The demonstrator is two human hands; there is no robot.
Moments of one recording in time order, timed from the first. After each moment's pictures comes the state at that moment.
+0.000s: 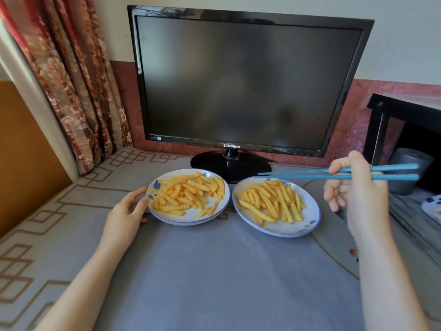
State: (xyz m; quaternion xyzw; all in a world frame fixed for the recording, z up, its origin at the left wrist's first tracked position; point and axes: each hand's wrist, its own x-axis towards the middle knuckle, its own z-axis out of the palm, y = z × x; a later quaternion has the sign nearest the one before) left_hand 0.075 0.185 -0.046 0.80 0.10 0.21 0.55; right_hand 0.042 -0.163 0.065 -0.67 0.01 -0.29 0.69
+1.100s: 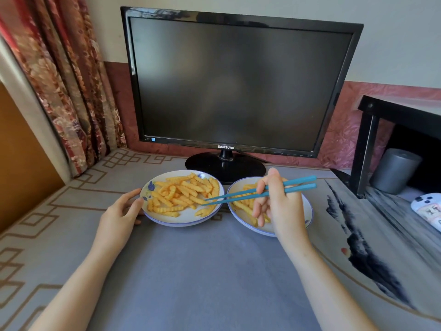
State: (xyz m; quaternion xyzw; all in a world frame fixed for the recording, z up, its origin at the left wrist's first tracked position) left_hand 0.071 0.183 -0.041 0.81 0.11 0.21 0.54; right_hand 0.050 -0.089 0.027 -0.70 -0.04 -0.18 0.70
